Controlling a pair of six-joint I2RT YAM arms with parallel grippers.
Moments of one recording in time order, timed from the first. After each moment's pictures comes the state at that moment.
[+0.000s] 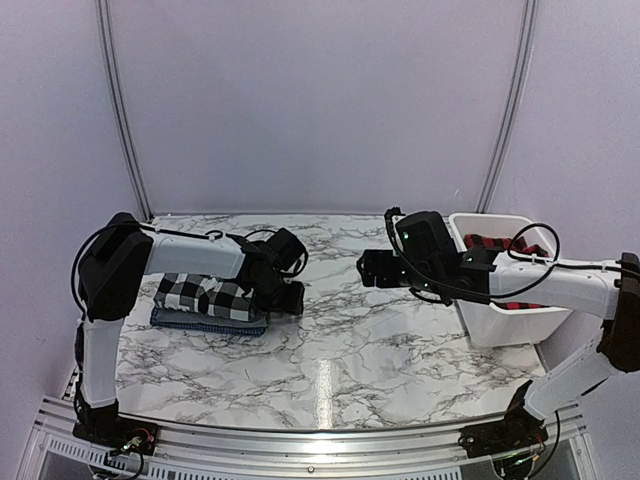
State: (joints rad) left arm -0.79 2.11 1.50 -0.51 -0.02 -0.53; right arm 0.82 1.41 0.99 -0.20 0.32 0.50
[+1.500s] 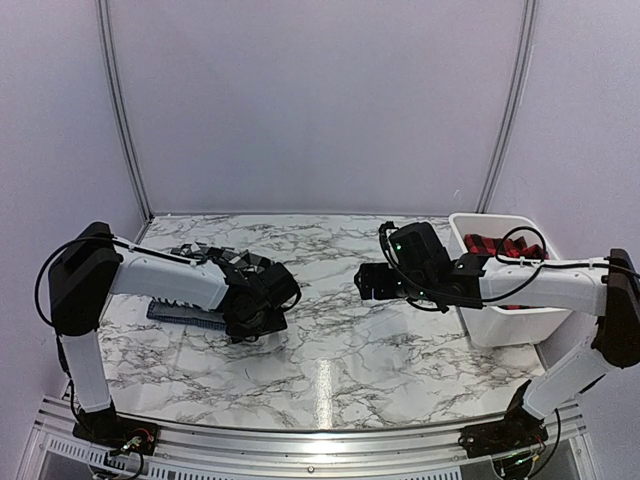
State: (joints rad) left arm -0.94 1.91 1.20 -0.57 -0.39 -1.19; right arm 0.82 1.45 0.95 -0.19 0.28 0.50
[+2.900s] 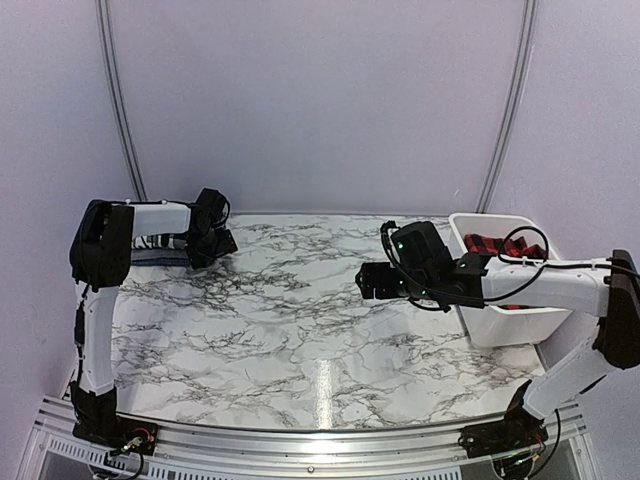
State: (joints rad) left arm -0.30 2.24 1.69 -0.55 -0.18 -0.74; right arm 0.81 1.45 0.95 -0.20 0.27 0.50
